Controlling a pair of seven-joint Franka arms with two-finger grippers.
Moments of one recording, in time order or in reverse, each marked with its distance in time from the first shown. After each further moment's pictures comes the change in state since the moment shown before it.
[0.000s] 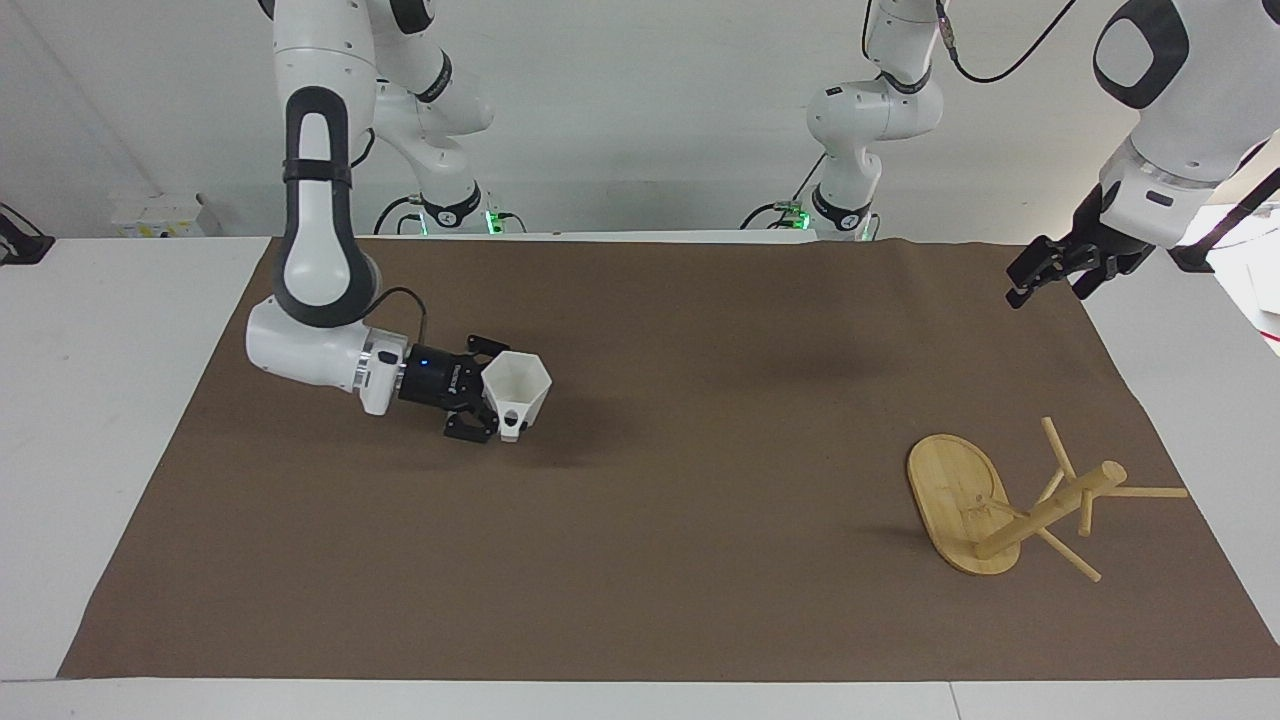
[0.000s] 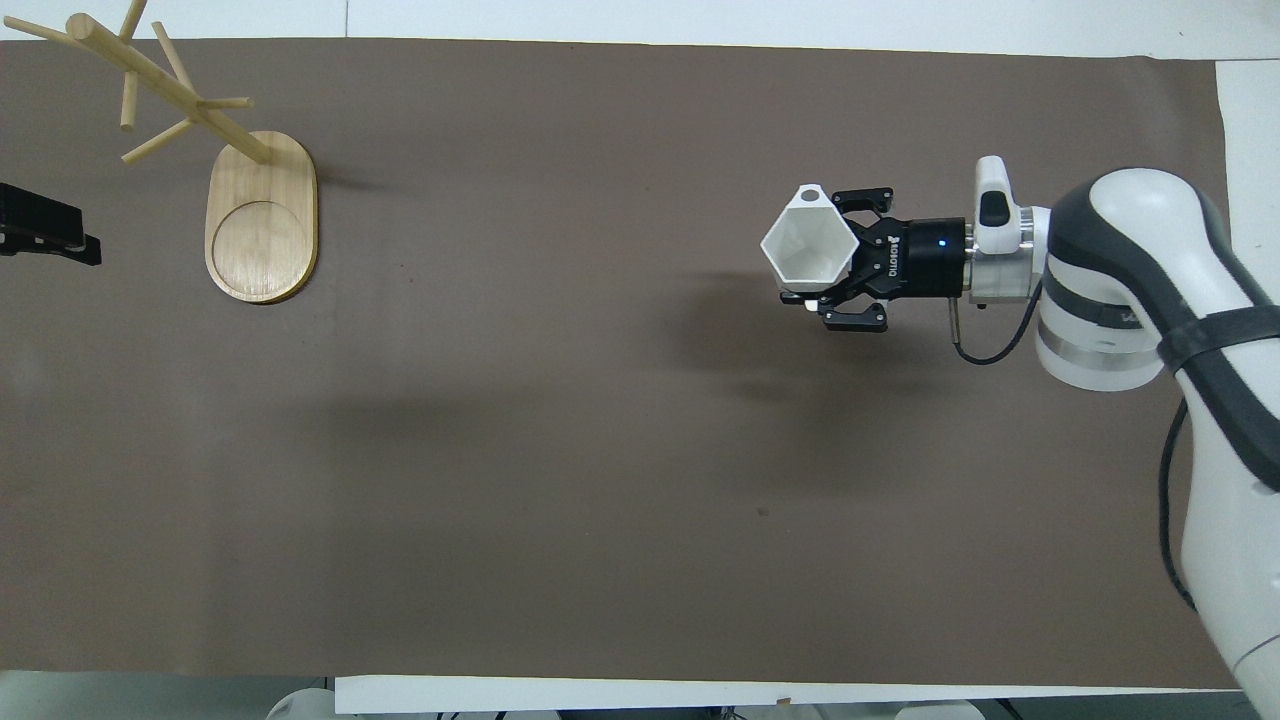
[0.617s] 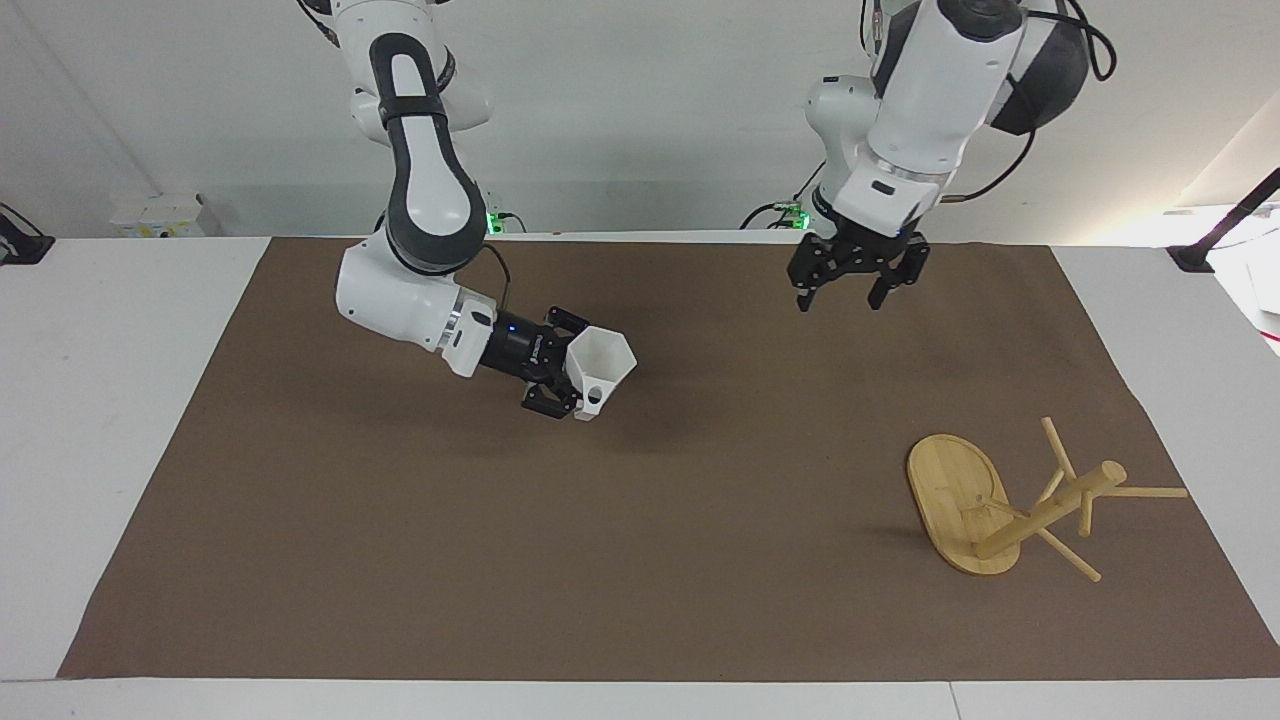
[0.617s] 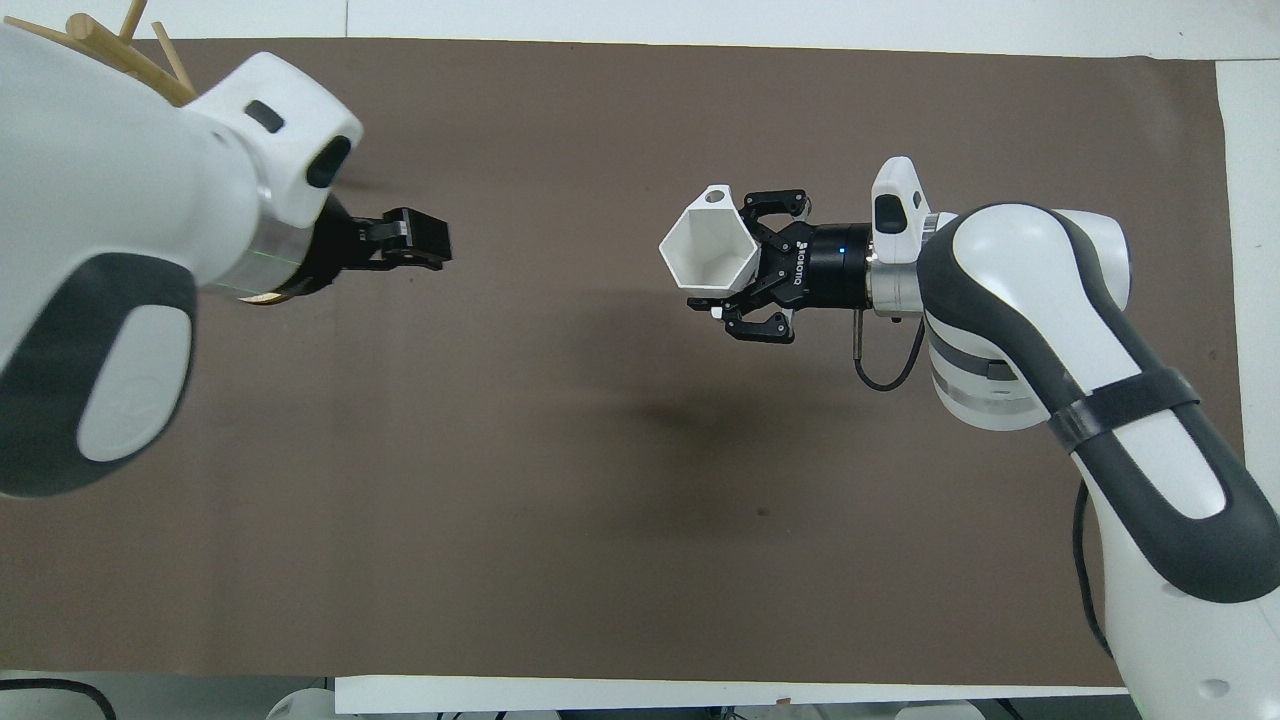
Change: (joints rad) left arm -0.453 0.034 -0.015 -0.026 -0.056 0.257 -0.453; right arm 0.169 -0.058 -0.001 -0.016 0.024 0.185 0.100
